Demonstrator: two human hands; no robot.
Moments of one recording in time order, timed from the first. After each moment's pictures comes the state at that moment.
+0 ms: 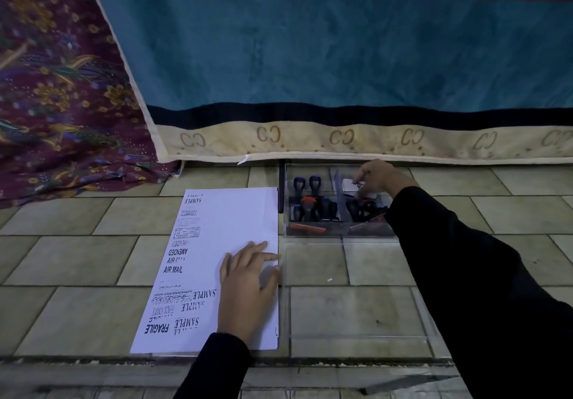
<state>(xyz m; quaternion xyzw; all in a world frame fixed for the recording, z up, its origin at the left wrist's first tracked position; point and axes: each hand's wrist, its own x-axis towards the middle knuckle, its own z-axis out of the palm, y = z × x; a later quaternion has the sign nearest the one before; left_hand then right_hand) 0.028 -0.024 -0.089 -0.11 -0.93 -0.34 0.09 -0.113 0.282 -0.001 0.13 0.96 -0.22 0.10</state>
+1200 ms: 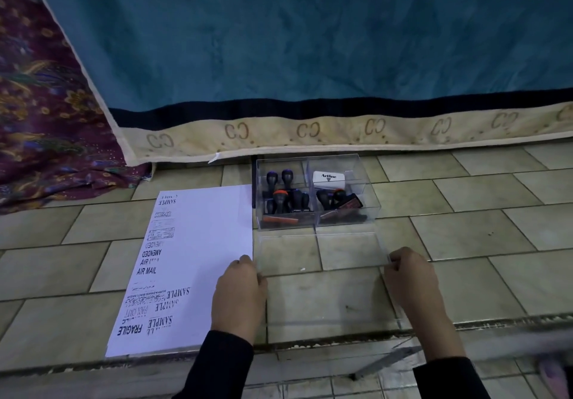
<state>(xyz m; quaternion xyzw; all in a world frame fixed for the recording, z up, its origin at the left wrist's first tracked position) 0.058 0.013 -0.039 -0.03 -0.98 -0.20 -0.05 0.113 0.262 -0.042 0.34 0.90 -0.27 -0.04</state>
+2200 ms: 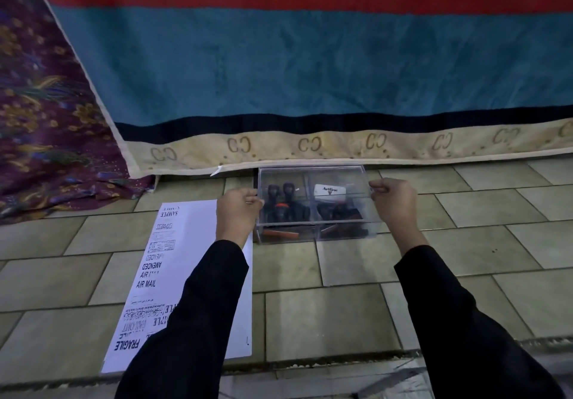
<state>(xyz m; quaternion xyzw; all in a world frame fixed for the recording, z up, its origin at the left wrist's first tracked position) -0.081 0.035 -0.009 -0.02 -0.87 -0.49 0.03 -0.032 0.316 -0.019 0.26 0.87 -0.37 -0.22</state>
